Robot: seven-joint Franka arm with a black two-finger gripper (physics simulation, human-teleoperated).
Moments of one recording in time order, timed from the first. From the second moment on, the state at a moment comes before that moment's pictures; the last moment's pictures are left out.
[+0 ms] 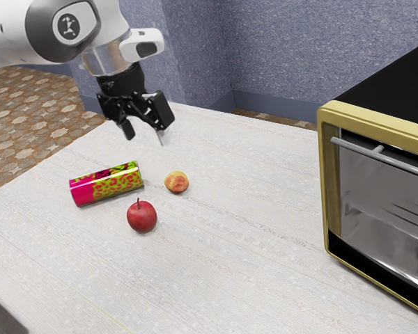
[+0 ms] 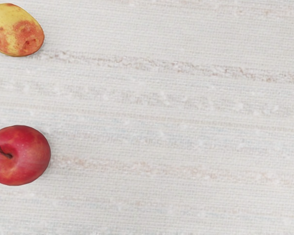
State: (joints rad) arm 0.18 0.12 -0.06 -1.27 -0.04 1.47 0.04
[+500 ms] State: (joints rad) arm 0.01 -0.24 -0.83 -1.18 -0.08 1.50 0.62
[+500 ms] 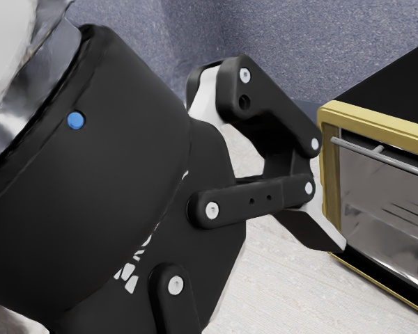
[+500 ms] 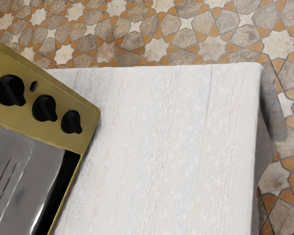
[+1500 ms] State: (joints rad) arm 0.00 0.16 -0.88 -1.25 0.14 1.68 1.35
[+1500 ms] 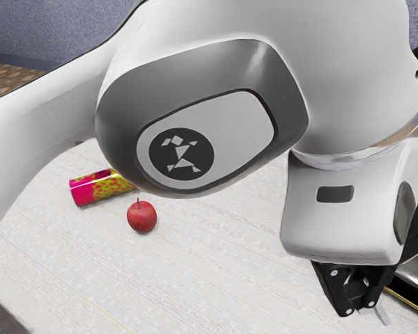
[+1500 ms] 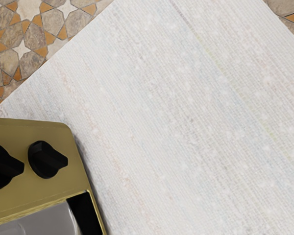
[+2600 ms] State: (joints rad) arm -0.04 0.30 -0.76 -1.11 0.23 1.66 1.17
